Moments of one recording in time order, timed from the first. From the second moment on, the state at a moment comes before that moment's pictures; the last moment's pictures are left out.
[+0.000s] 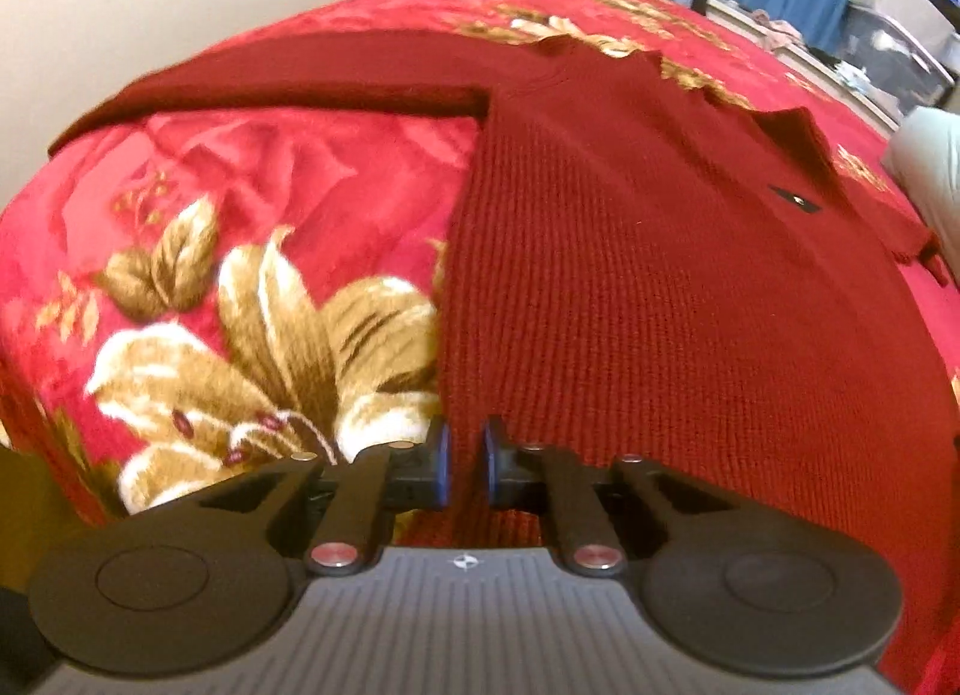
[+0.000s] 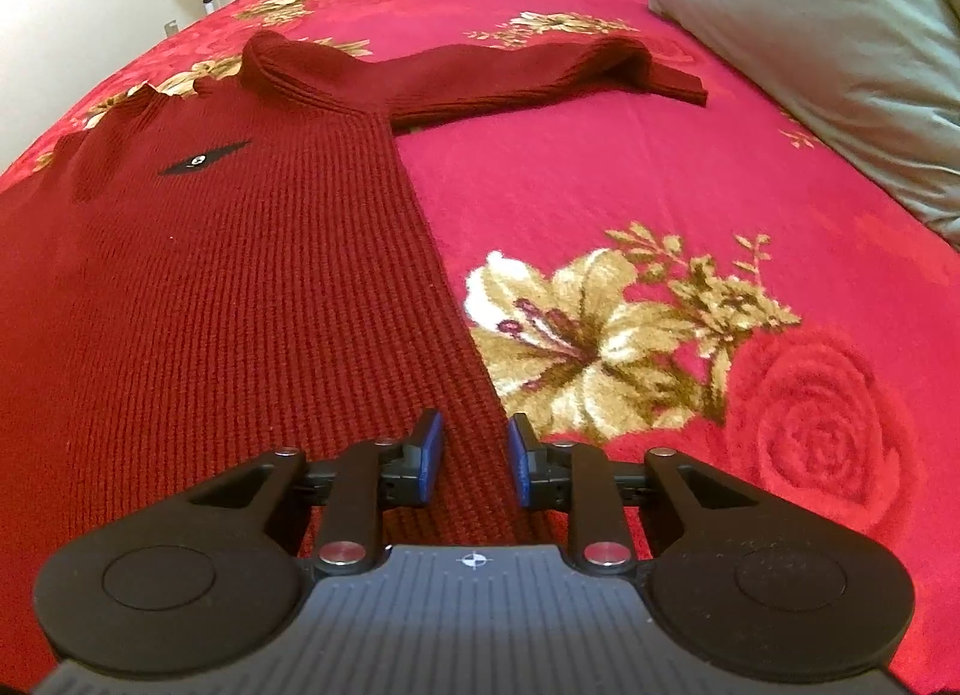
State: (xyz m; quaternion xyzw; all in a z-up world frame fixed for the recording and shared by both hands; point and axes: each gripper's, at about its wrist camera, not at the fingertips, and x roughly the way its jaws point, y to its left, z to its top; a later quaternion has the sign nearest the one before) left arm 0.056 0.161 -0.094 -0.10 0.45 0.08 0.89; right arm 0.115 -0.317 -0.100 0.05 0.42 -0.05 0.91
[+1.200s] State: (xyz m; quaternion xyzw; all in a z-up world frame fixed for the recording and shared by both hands) left arm 0.083 0.112 0.013 -0.01 0.31 0.00 0.95; right arm 0.104 -0.302 -0.059 0.07 0.31 0.01 0.95
